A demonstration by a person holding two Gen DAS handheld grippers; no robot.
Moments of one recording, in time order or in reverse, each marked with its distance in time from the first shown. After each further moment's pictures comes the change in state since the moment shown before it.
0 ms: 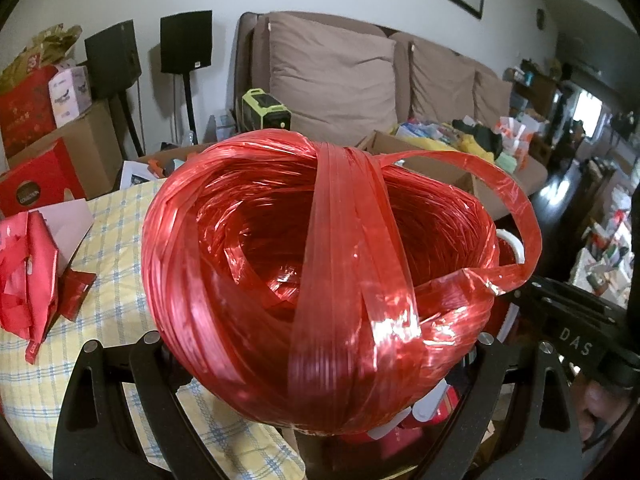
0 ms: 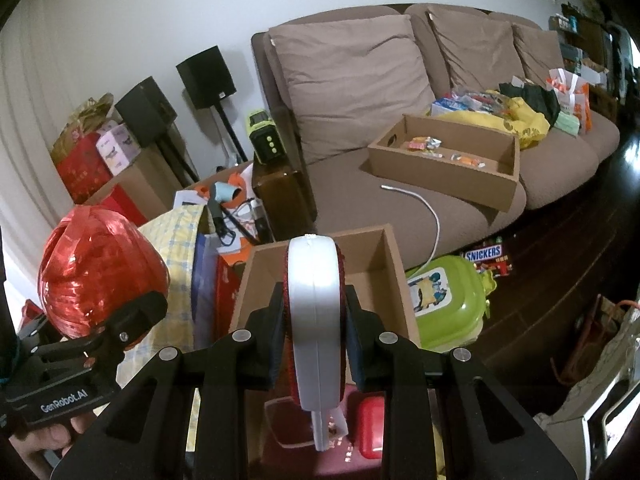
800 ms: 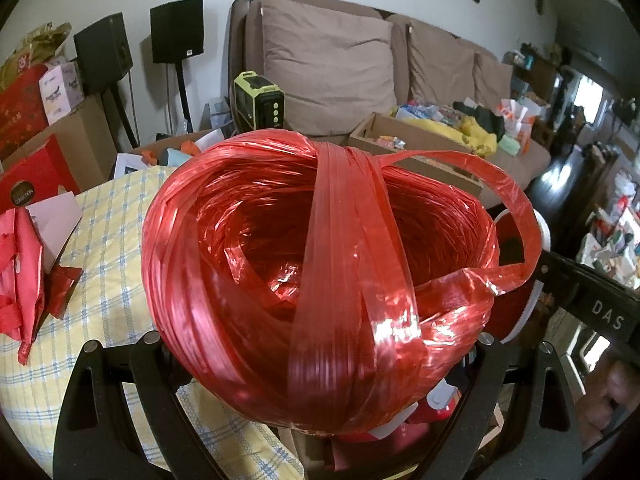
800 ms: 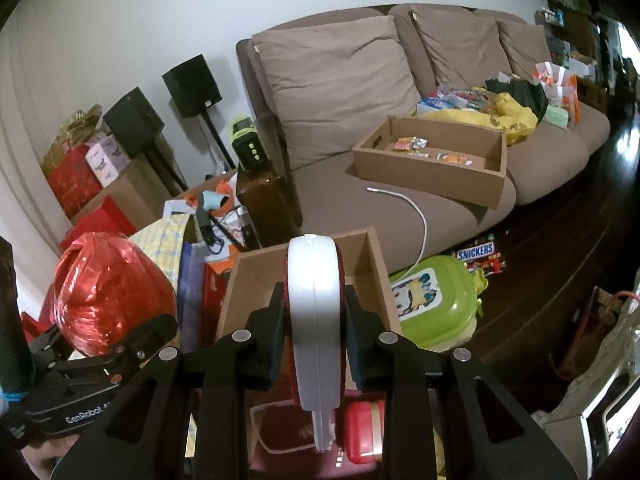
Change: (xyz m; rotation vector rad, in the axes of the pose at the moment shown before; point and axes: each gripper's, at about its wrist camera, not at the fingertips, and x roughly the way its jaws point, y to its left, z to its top) left arm 0.024 -0.006 -0.006 0.026 0.050 0.006; right arm 0.000 -0.019 -0.001 0.041 -0.019 -0.020
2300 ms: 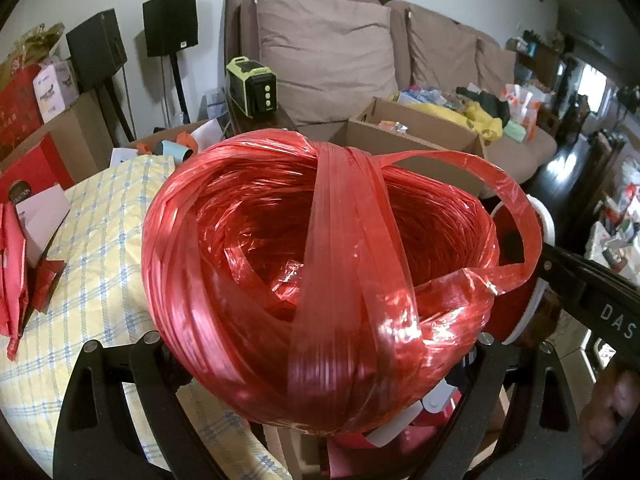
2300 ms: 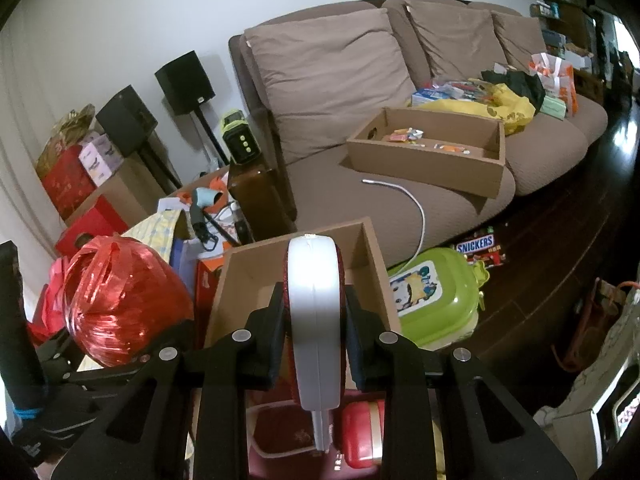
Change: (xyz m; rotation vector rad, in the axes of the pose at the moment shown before) left arm 0.029 -0.016 -0.013 0.027 0.030 0.025; right arm 0.015 -0.006 -0.011 0.010 0.006 -0.008
